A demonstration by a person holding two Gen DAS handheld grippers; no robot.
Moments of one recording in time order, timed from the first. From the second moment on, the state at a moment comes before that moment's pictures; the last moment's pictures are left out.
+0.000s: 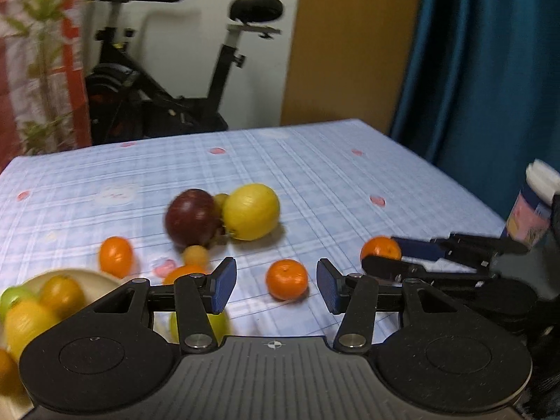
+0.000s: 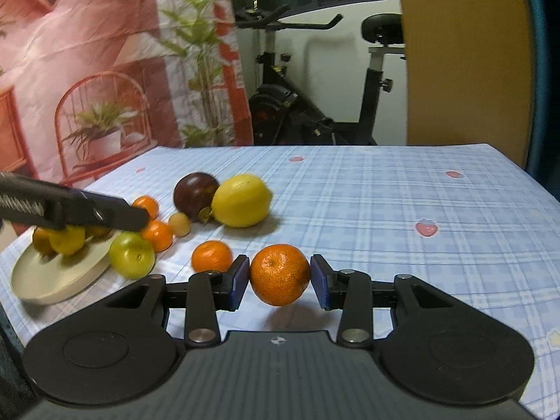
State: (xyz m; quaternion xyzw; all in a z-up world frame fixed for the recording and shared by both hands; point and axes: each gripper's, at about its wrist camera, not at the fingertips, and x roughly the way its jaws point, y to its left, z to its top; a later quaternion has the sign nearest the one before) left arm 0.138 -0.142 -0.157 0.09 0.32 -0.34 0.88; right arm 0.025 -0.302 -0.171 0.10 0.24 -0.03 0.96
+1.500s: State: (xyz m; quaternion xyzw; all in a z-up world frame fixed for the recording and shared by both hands) left arm 0.115 -0.025 -0.145 0.04 0.36 -0.18 0.91; right arm 0.032 -0.293 -0.165 0.11 0.24 0.01 0.96
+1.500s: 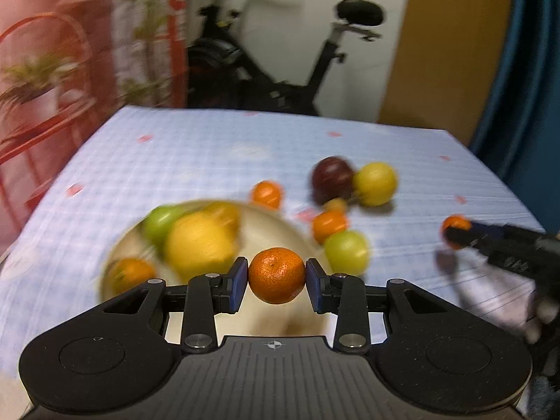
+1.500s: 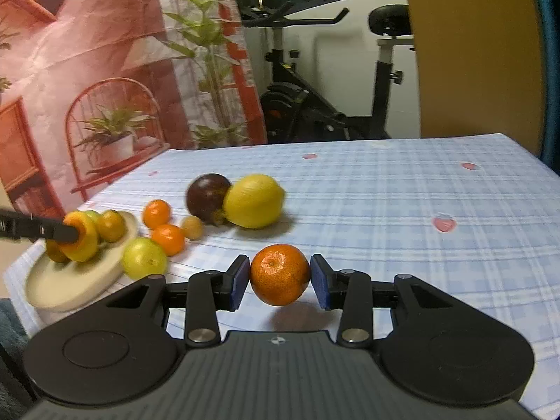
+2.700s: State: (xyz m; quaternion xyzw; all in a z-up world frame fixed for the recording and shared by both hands) left arm 0.126 0.016 -0.165 0.03 0.41 -0.06 0.91; right arm 0.186 -0.123 -0.171 -0.07 0.33 0.24 0.91
